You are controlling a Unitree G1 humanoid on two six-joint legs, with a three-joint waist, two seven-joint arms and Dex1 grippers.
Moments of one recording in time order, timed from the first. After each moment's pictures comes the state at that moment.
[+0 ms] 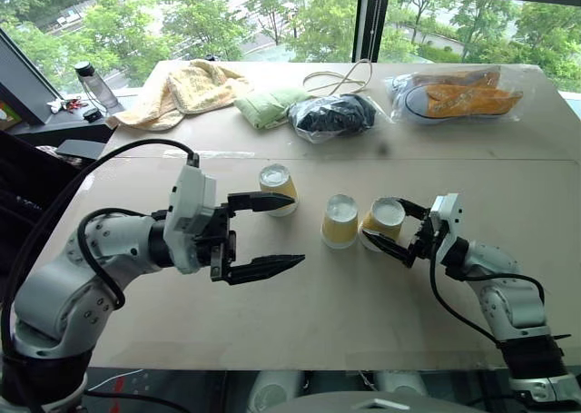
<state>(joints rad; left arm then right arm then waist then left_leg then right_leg) -0.12 0.86 0.21 -0.59 -0.88 0.55 -1.05 -0.13 -0.41 0.03 -0.09 0.45 0.15 0.92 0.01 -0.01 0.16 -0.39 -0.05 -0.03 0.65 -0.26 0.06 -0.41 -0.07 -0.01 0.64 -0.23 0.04</state>
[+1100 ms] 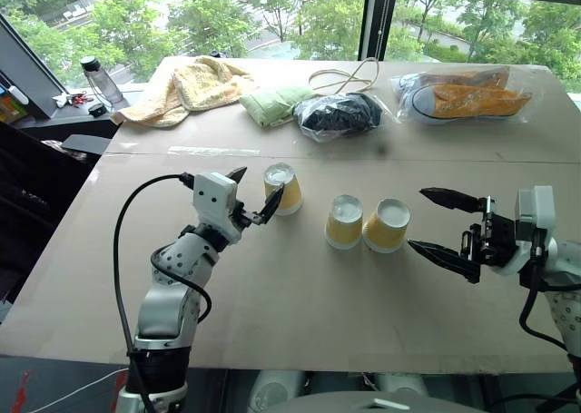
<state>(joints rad) -0.14 0.34 0.07 -0.21 -0.25 0.16 -0.46 -0.02 -0.63 -0.20 -0.40 0.76 0.26 1.08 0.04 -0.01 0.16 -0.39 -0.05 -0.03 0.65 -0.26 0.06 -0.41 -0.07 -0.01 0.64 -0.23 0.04</state>
